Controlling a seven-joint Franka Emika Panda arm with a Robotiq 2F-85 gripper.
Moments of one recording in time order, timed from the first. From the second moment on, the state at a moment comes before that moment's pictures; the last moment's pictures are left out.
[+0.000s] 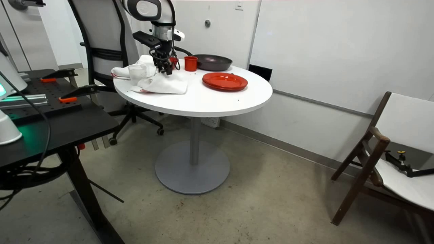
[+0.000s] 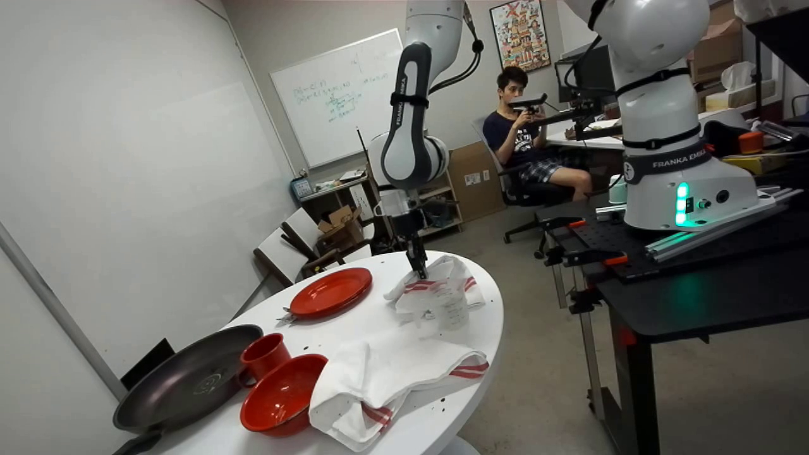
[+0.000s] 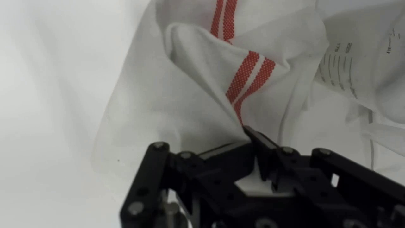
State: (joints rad) arm -0.29 0.50 0.17 -2.27 0.16 2.76 -0.32
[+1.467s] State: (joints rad) arm -0.40 0.40 0.26 -2.14 0.32 2.72 -0.44
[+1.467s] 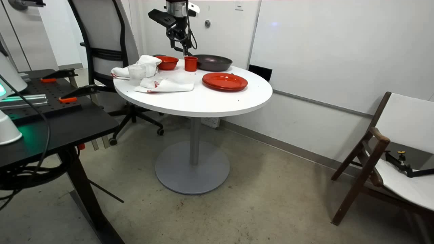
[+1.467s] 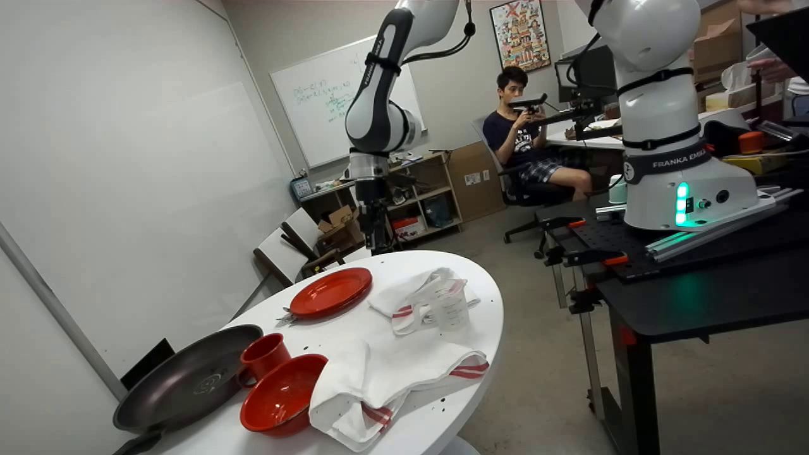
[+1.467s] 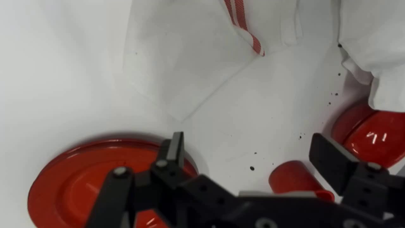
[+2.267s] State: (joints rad) arm -0.34 0.01 0.11 -2.24 0.75 2.58 -0.78
